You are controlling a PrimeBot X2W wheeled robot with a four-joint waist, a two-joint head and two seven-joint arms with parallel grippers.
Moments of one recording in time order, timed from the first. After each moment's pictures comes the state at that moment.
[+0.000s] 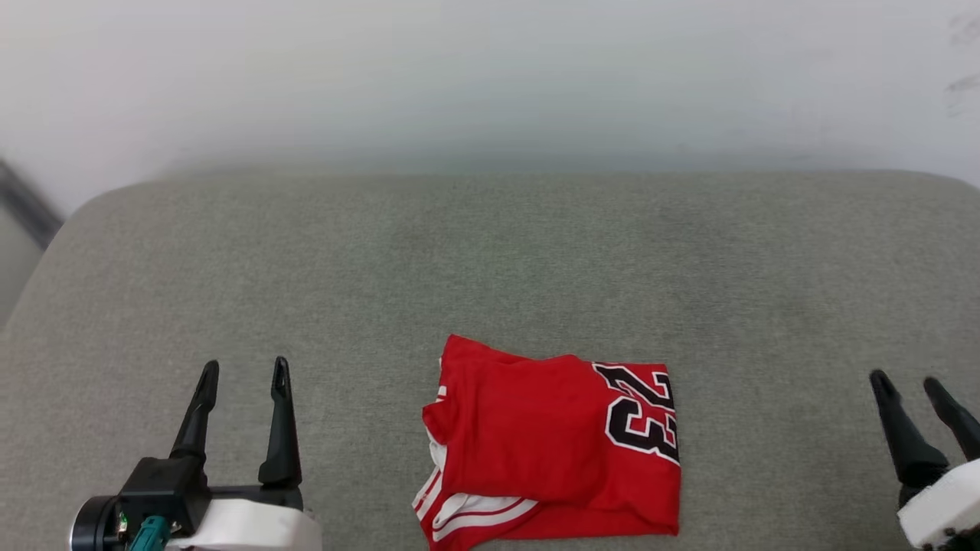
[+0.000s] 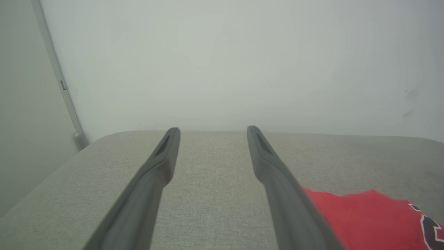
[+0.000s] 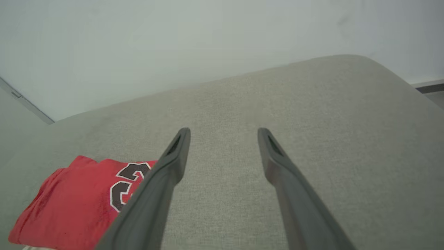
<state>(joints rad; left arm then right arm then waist) 0.07 0.34 -0.24 -0.13 -0.38 0.26 -0.26 0.07 -0.21 -0.17 -0.11 0.49 0.13 0.24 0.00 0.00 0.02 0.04</state>
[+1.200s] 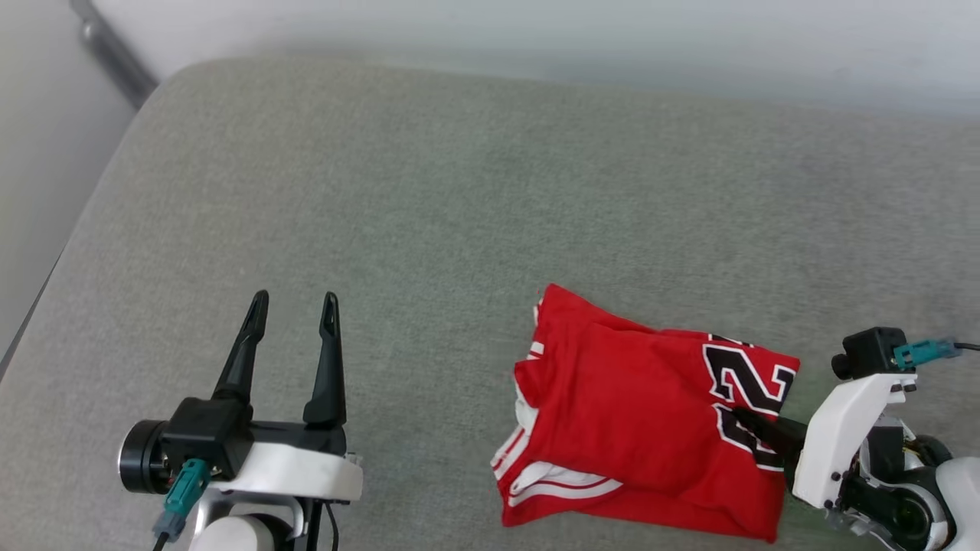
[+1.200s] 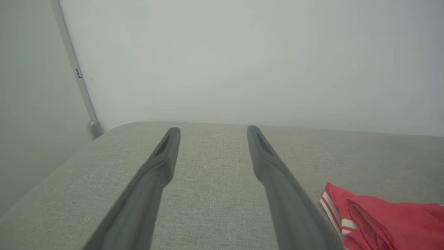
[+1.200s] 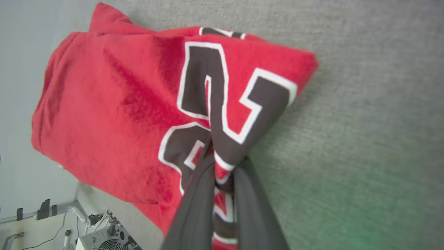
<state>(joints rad) -0.08 0.14 -0.14 -0.06 -0.22 0.05 -0.26 -0.21 -0.34 0.18 0.25 0.86 0.13 0.63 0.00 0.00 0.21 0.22</state>
